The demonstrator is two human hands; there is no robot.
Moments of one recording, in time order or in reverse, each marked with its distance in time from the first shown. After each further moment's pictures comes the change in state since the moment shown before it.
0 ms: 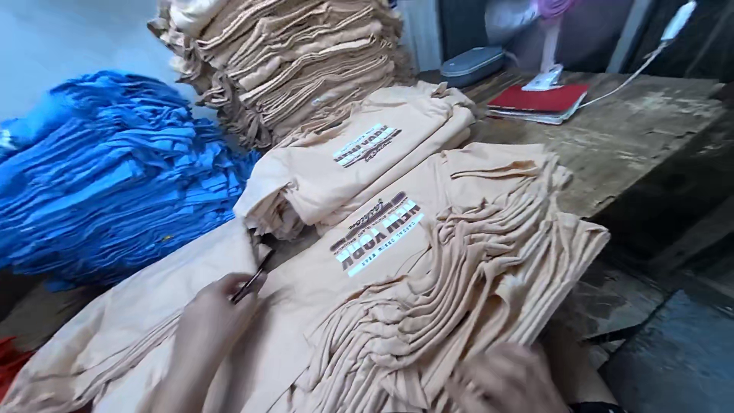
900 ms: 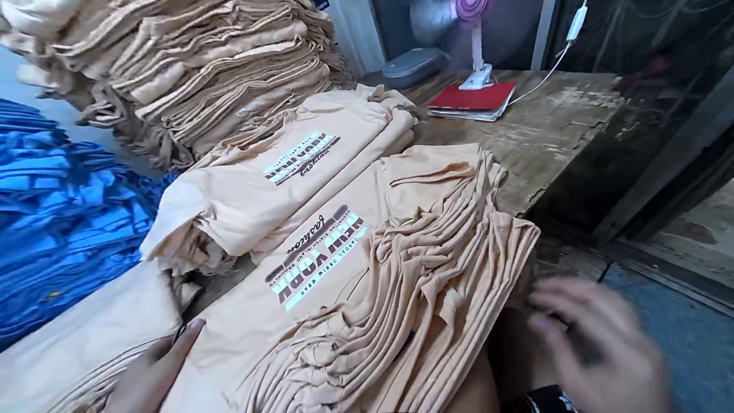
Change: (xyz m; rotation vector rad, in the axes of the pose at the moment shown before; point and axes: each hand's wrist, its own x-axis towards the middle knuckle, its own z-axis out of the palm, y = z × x) left_hand 0.019 -0.048 0.048 -0.197 -0.209 -0.412; right_hand -0.036 0.091 -0.083 -0.199 0.209 0.565
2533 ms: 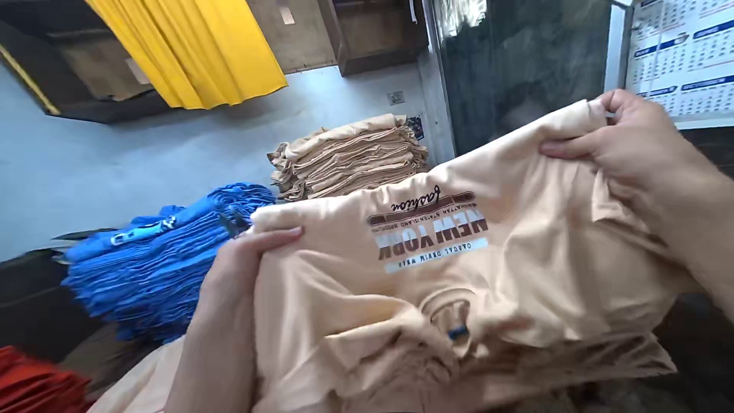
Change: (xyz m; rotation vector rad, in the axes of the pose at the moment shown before) left_hand -0.177 0.291 -0.147 -0.990 0.237 0.214; right_hand 0.323 -0.135 -0.090 0.702 0.162 0.148
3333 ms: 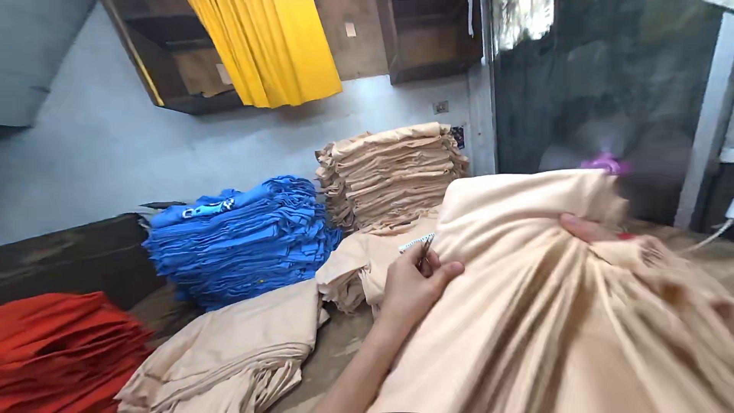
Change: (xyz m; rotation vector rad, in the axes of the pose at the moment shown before) left_hand 0.021 -0.118 0.081 0.220 -0.419 0.524; right_hand -0.044 0.052 0.089 0.515 -0.249 0.088
